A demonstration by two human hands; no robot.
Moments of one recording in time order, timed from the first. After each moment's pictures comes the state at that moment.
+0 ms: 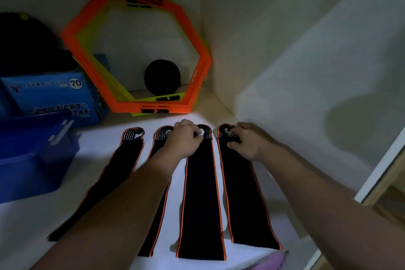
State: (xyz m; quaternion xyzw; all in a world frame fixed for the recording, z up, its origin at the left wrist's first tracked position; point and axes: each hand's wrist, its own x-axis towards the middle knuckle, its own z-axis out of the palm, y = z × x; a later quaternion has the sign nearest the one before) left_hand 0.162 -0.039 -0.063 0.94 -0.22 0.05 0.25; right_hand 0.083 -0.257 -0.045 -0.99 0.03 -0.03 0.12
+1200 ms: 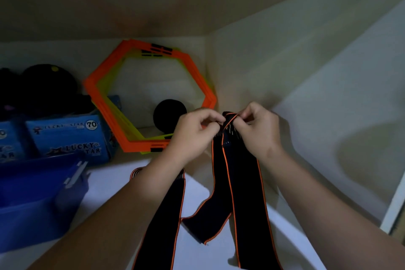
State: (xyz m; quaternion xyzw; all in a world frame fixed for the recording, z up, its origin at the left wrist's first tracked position) left_hand 0.110 -0.047 0.086 0.75 -0.35 0.19 0.52; right_hand 0.073 -0.214 0.074 -0.78 0.03 -0.45 0.43
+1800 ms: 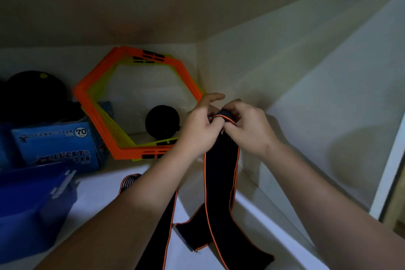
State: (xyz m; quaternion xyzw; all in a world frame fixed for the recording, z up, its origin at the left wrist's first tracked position) left_hand 0.104 -0.082 0.107 0.75 -0.35 0.22 0.51; right_hand 0.057 -0.224 0.108 -0.87 -0.07 -0.39 0.29
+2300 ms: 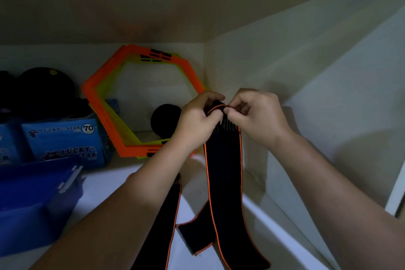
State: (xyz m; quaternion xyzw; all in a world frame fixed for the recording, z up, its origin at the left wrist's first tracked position) left_hand 0.115 -0.067 0.120 0.72 -0.36 0.22 0.55; right_hand 0.050 -0.223 0.134 -0.84 -0.14 -0.46 0.27
